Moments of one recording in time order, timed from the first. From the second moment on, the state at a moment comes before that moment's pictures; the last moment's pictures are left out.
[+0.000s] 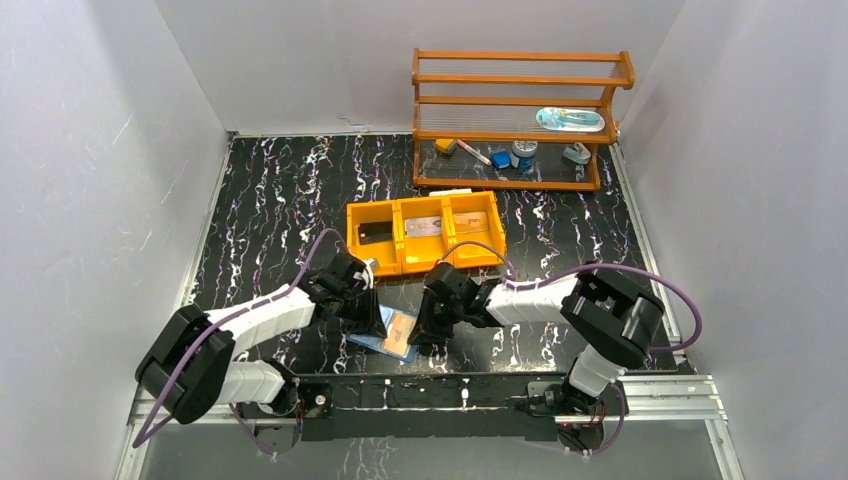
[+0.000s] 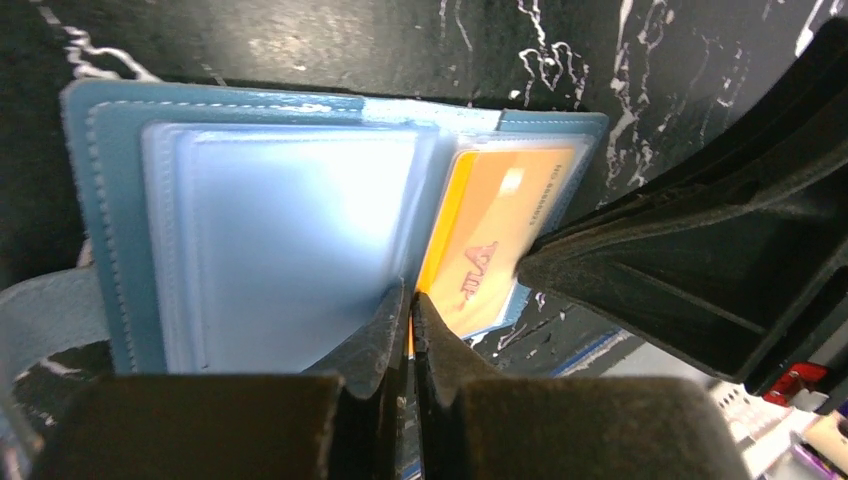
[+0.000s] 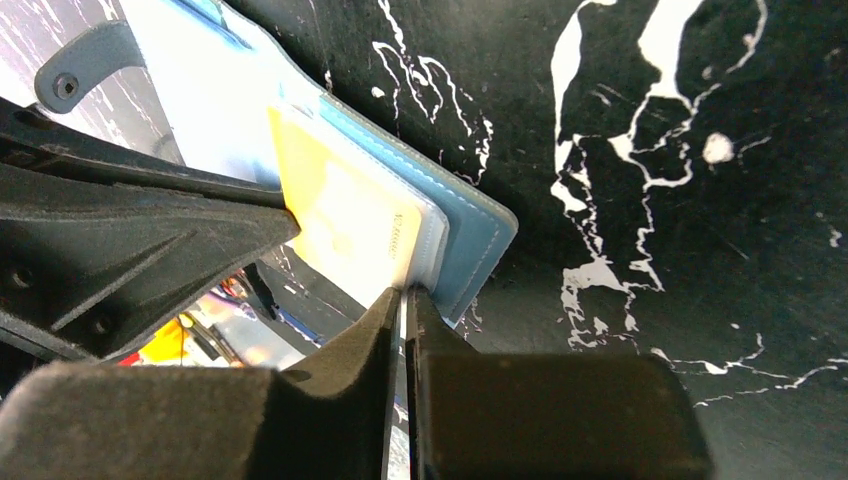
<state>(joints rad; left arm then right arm) -0.63 1.28 0.51 -0.34 0.36 -0.65 1.04 1.63 0.71 -0.02 -0.26 1.21</state>
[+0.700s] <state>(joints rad) -0.64 1.10 0.50 -0.40 0.19 -0.75 1.10 1.68 1.07 -0.46 0.05 1.09</state>
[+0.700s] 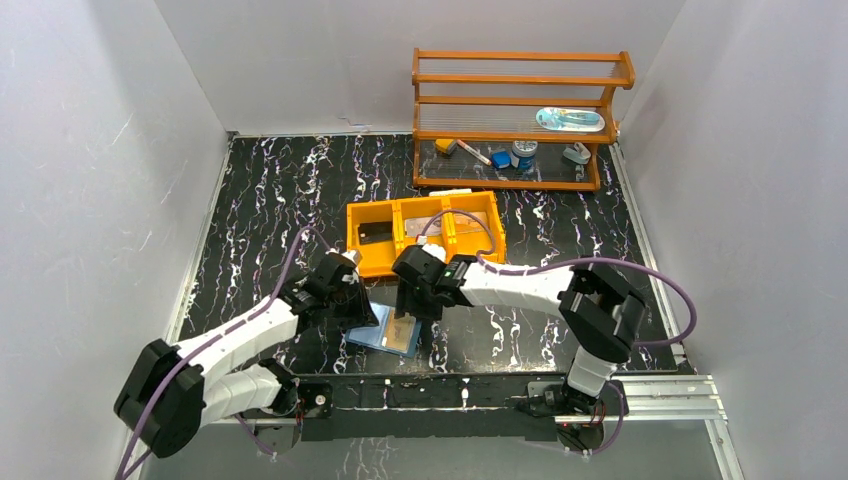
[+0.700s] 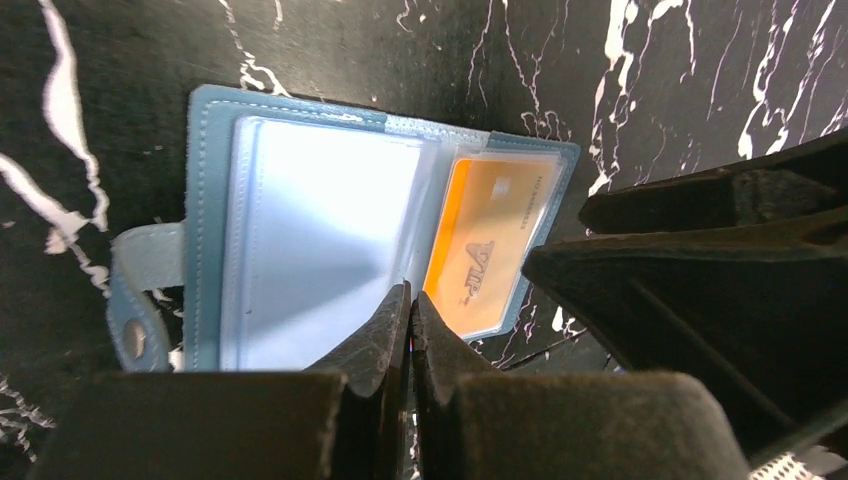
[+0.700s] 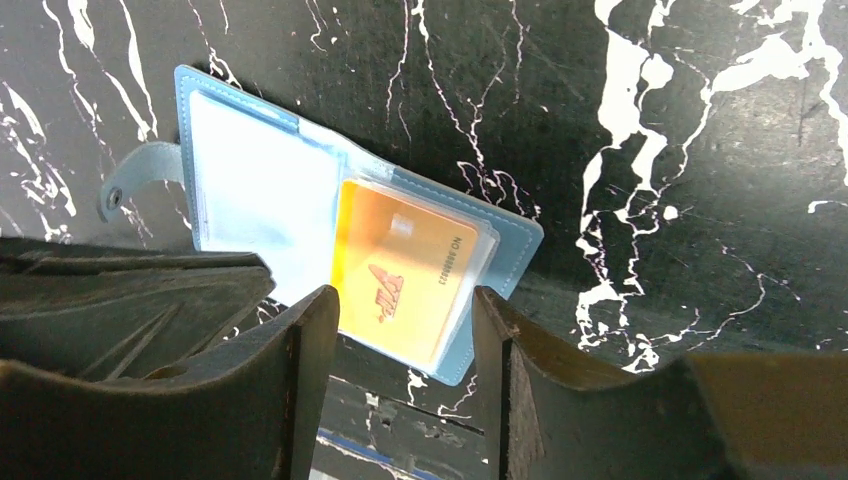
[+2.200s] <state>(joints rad) -0.63 0.99 0.43 -0.49 0.02 -0.87 1.22 1.94 1.36 -0.76 0.27 1.12</state>
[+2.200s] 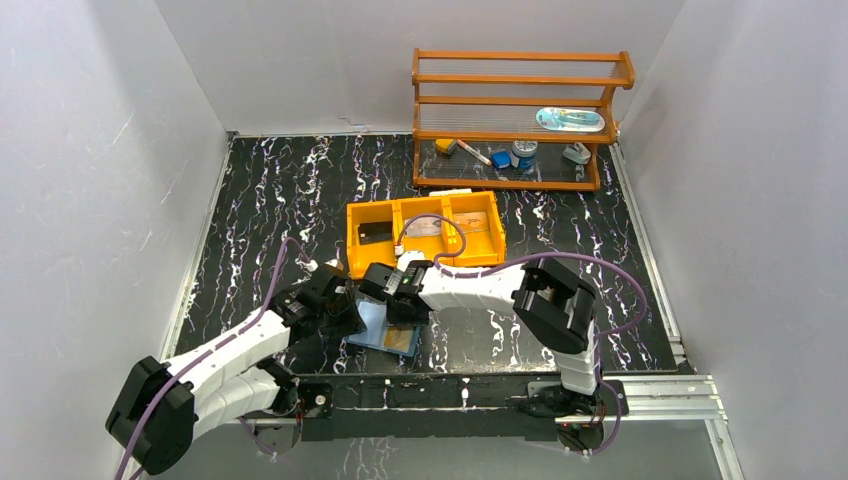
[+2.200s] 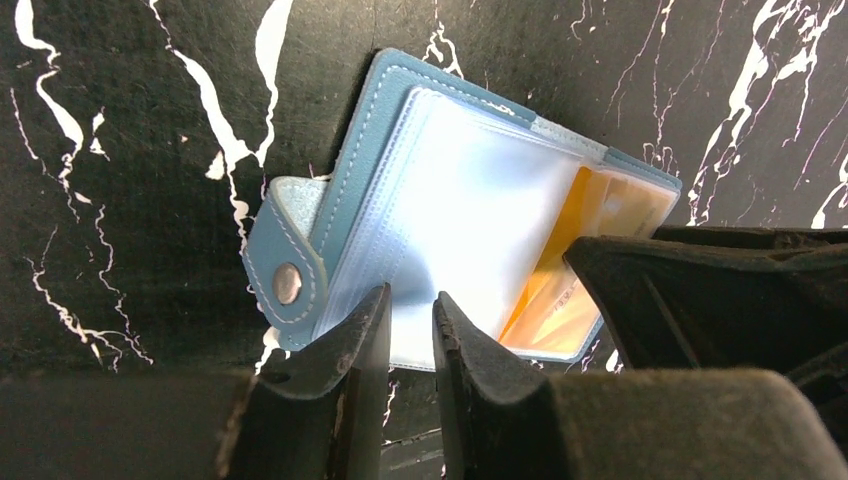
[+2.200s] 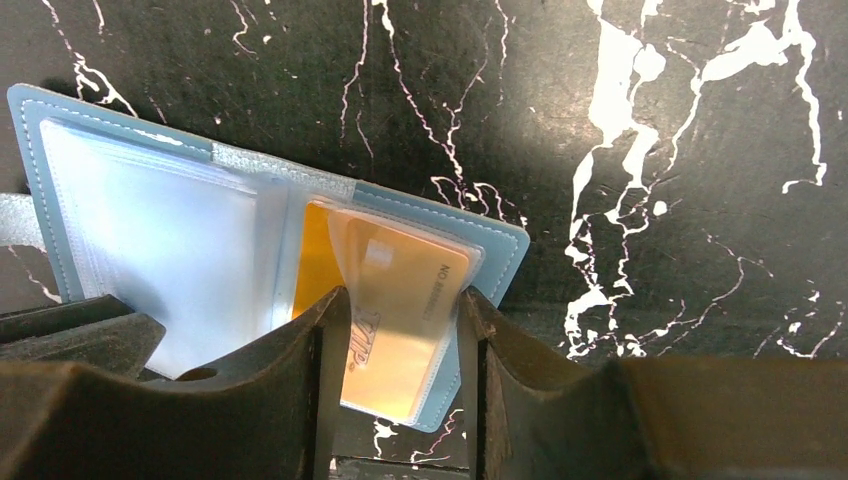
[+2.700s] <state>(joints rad) -0.63 0.87 0.49 -0.49 0.14 -0.80 1.13 1.77 1.08 -0.41 0.08 1.10</state>
